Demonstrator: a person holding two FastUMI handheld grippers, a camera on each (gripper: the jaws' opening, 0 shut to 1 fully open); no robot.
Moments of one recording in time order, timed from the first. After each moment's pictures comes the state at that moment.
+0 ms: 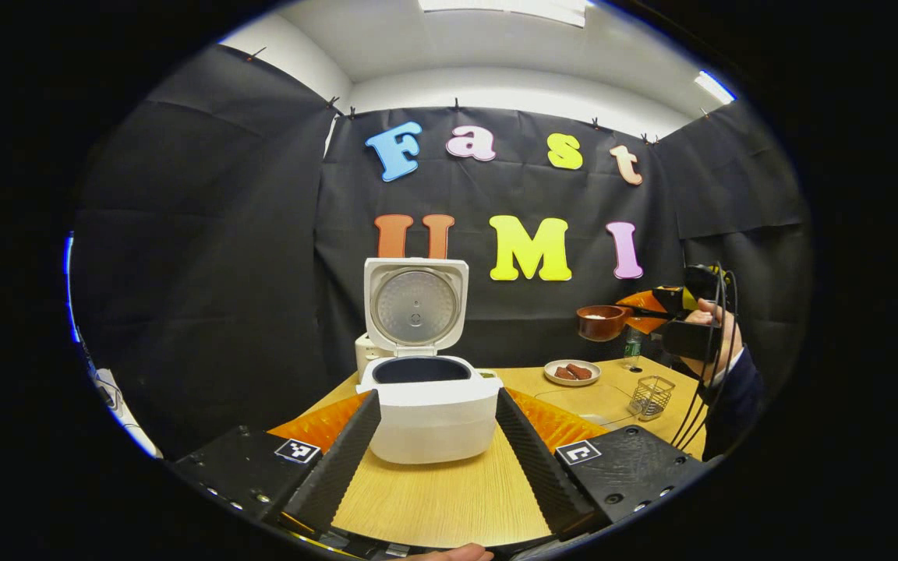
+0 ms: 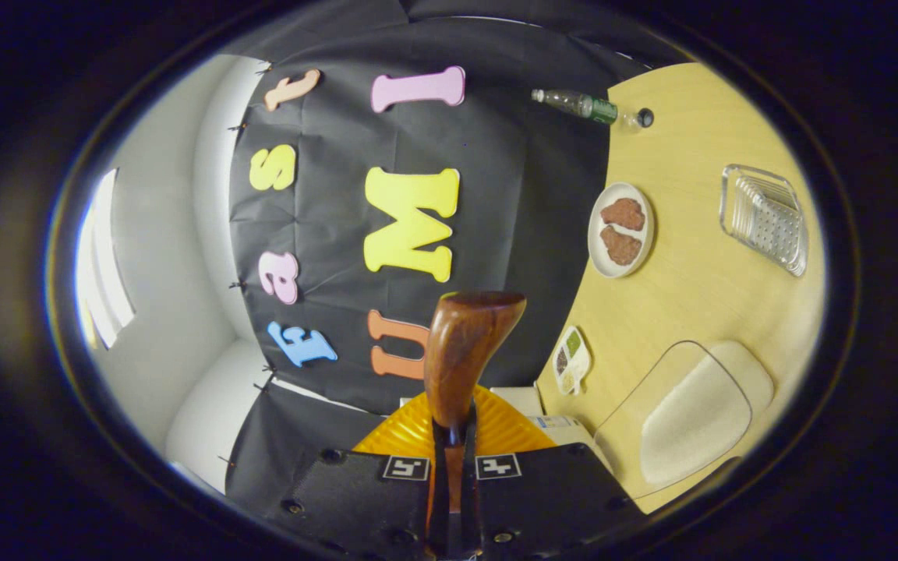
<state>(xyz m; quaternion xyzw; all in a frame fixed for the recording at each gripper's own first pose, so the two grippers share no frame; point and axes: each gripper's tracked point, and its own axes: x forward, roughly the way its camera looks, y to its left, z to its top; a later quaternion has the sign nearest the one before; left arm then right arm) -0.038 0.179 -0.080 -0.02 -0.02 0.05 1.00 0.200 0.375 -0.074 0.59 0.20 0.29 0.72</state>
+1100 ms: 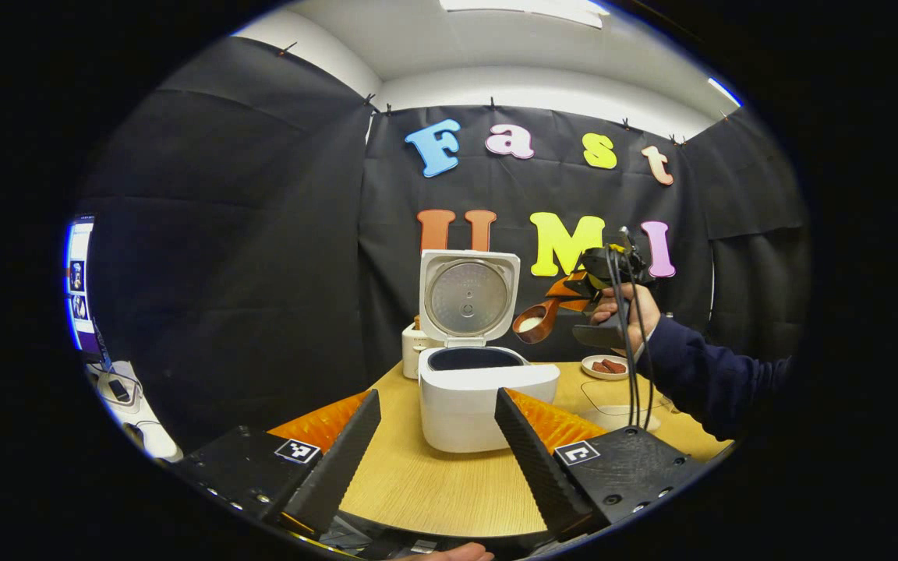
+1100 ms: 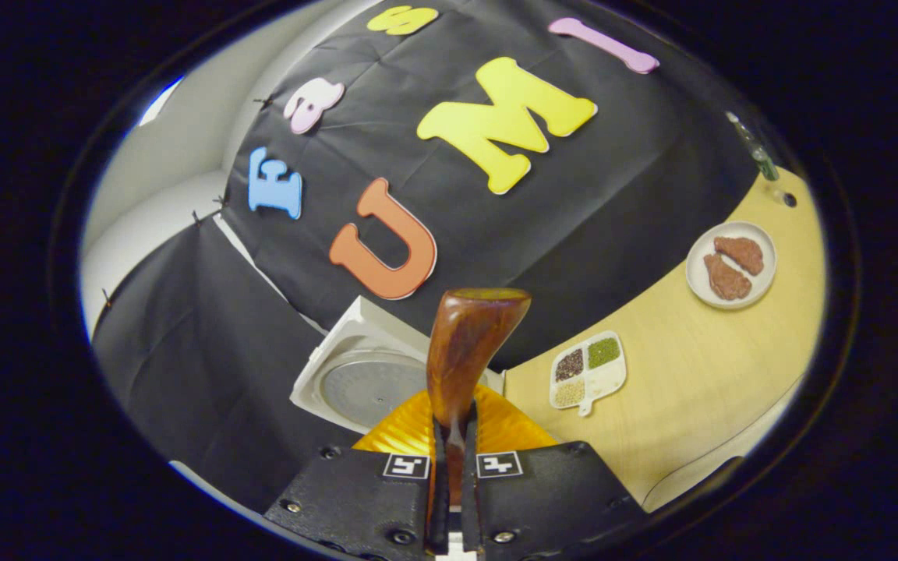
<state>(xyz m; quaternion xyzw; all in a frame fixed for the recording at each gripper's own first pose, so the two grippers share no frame) -0.061 0.242 -0.105 -0.04 0.00 0.10 0.99 0.254 0.615 -0.100 0.28 0.21 0.33 0.88</state>
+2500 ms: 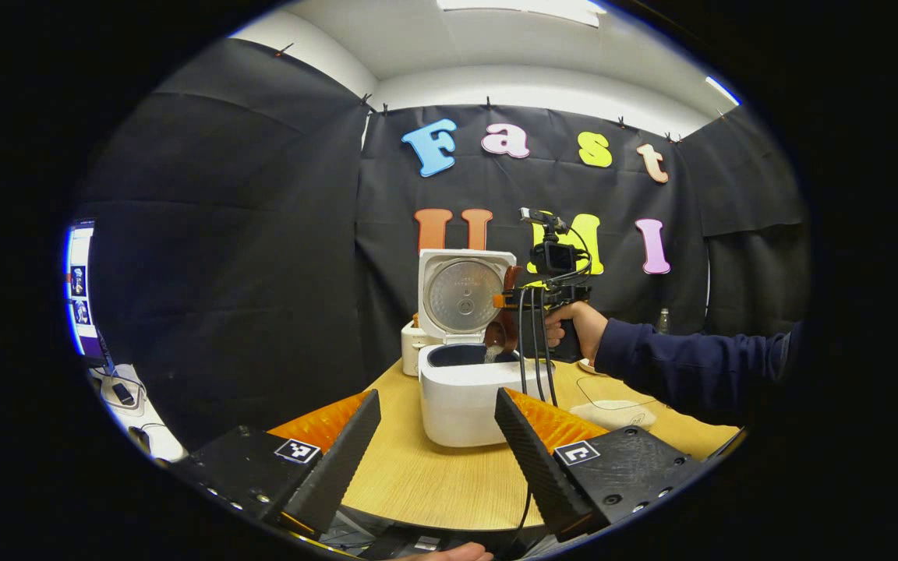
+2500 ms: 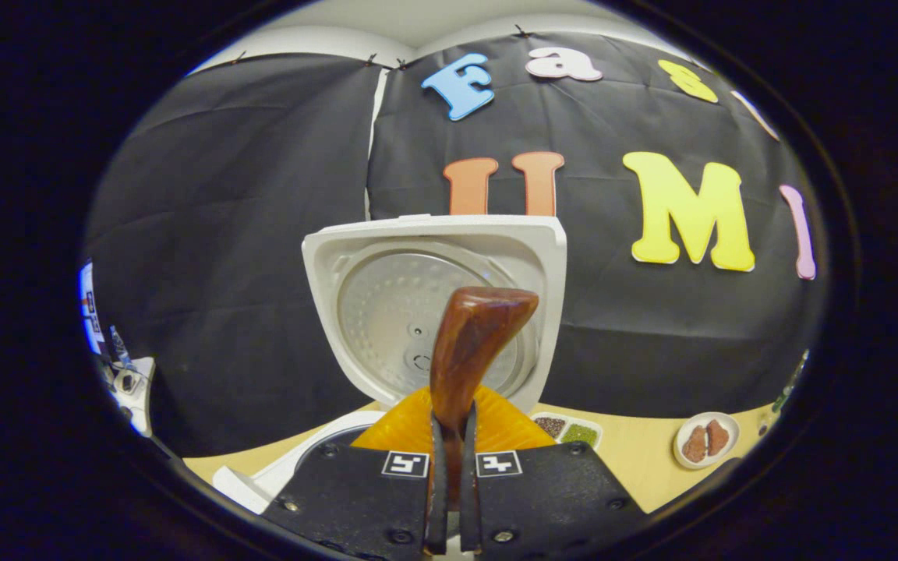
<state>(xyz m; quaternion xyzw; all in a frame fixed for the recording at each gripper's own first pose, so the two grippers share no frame) -0.076 0.236 -0.101 -0.03 0.00 0.10 0.99 0.226 0.715 -0.126 -0.09 0.08 0.40 0.91</state>
